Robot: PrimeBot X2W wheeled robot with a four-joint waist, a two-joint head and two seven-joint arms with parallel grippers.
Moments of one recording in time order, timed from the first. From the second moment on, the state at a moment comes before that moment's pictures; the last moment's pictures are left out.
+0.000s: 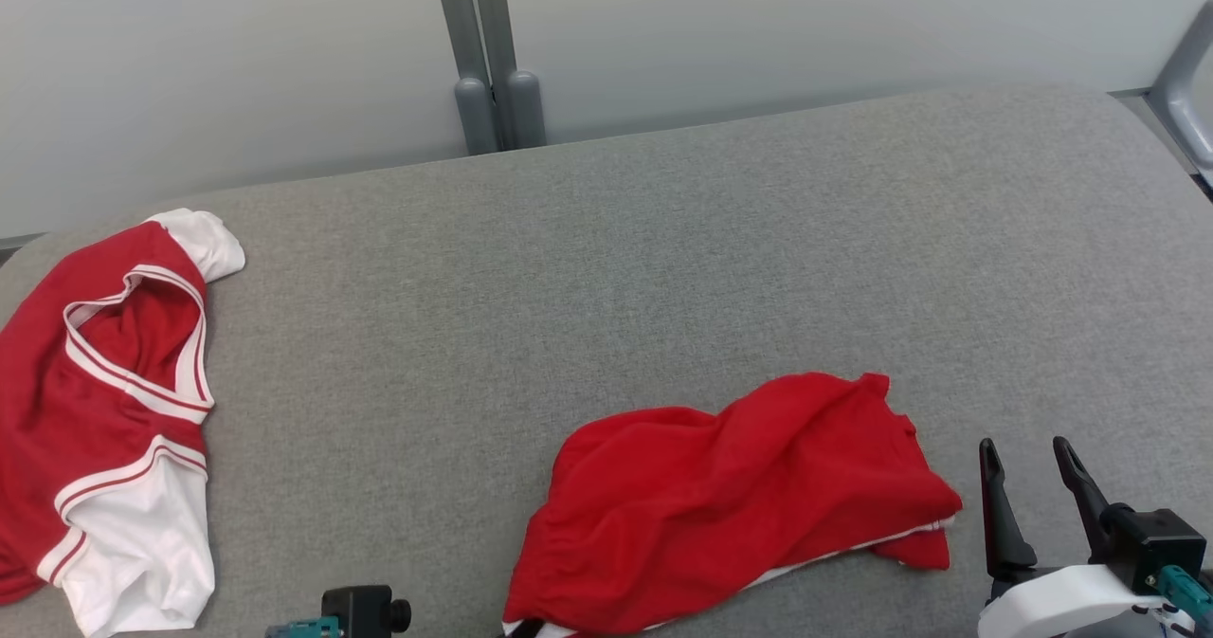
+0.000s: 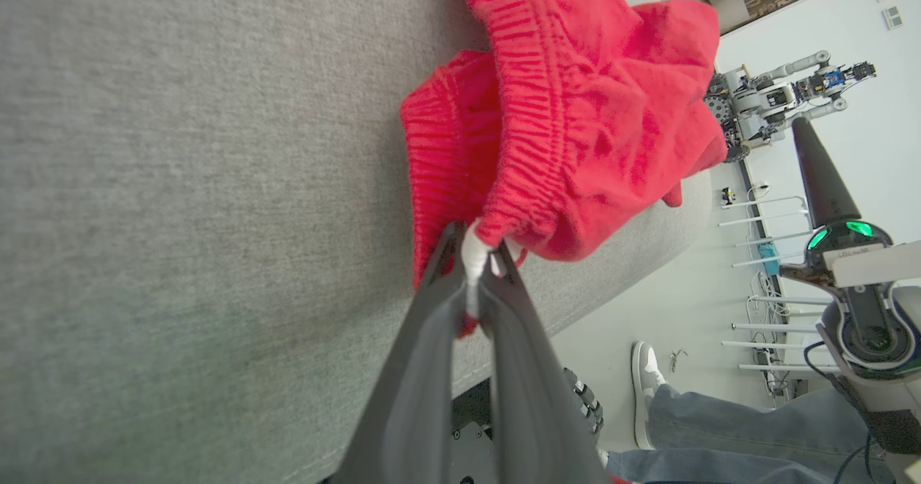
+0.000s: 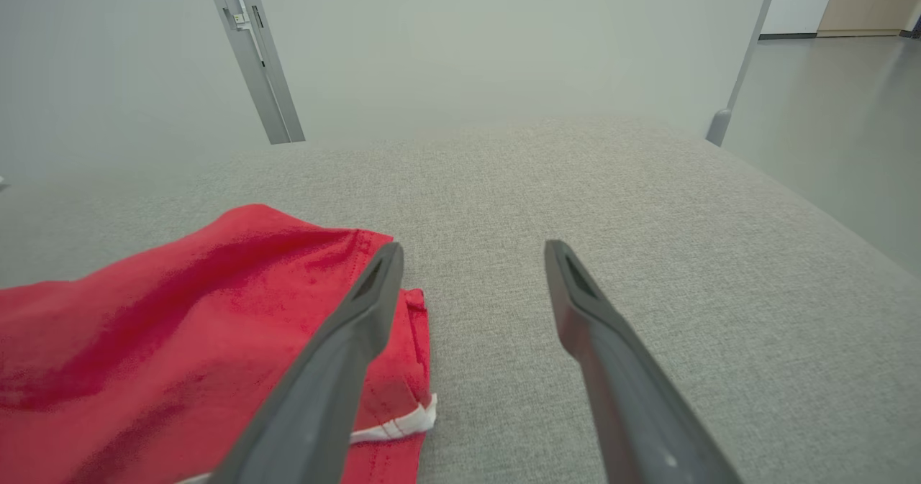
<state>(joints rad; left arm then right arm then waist) -0.04 0.38 -0.76 0.23 -1.24 -0.13 0.07 0.09 -0.07 -0.11 0.19 0.12 0.13 -0.26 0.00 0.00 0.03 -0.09</state>
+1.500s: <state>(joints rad) -0.63 0.10 -0.96 0.83 -0.91 -0.09 0.04 0.02 -0.06 -0.07 0.18 0.13 0.13 -0.26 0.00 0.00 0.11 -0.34</state>
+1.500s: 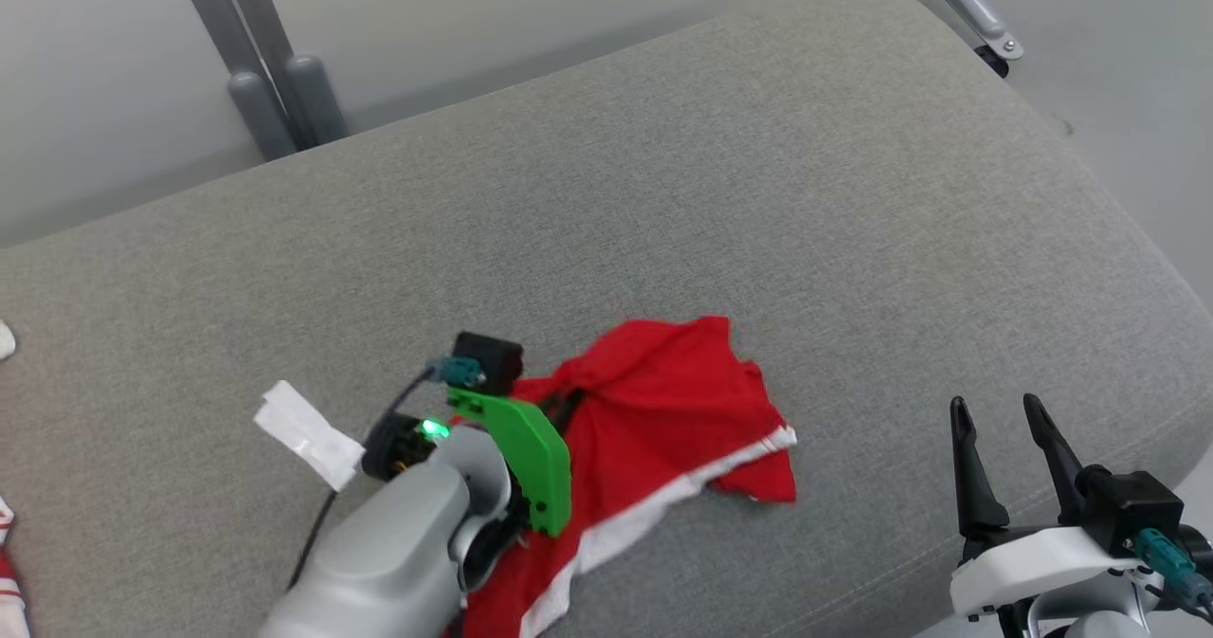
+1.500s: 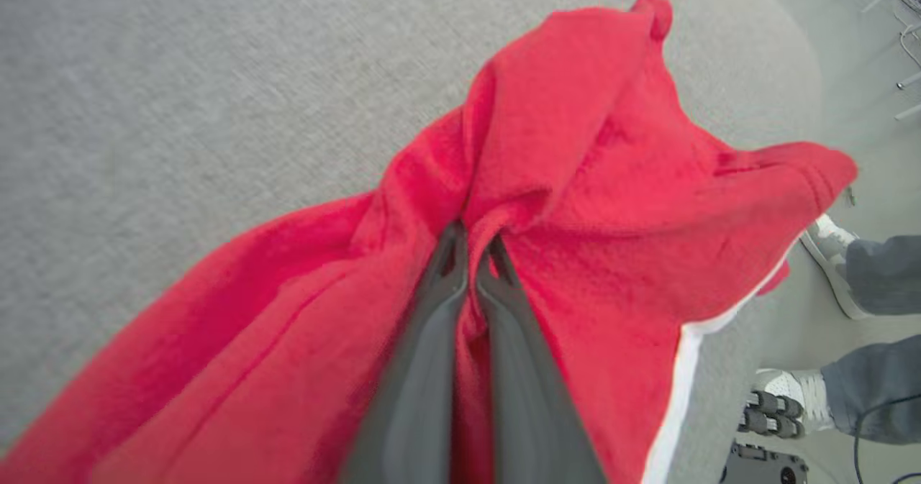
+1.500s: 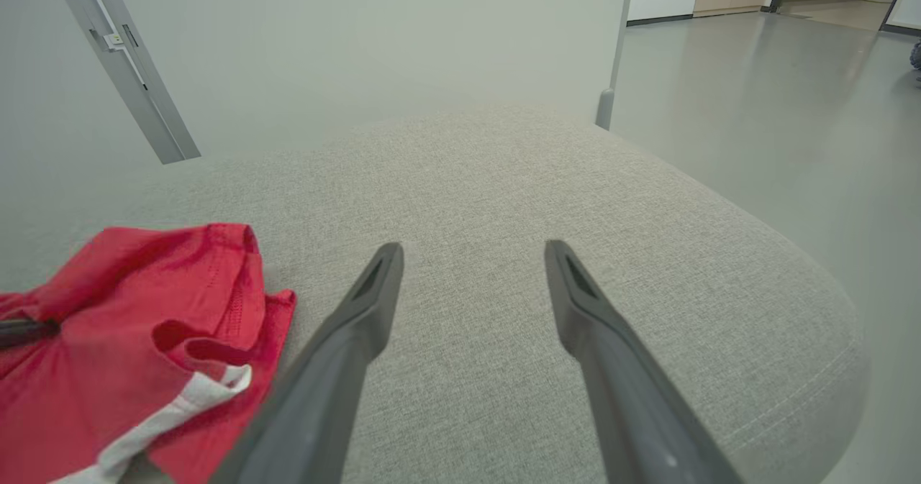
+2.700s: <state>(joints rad) -1.00 0.07 -0.98 0.99 -0.75 0.00 -0.11 -0.08 -0.05 0.01 0.17 0.15 0.13 -0.26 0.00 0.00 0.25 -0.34</state>
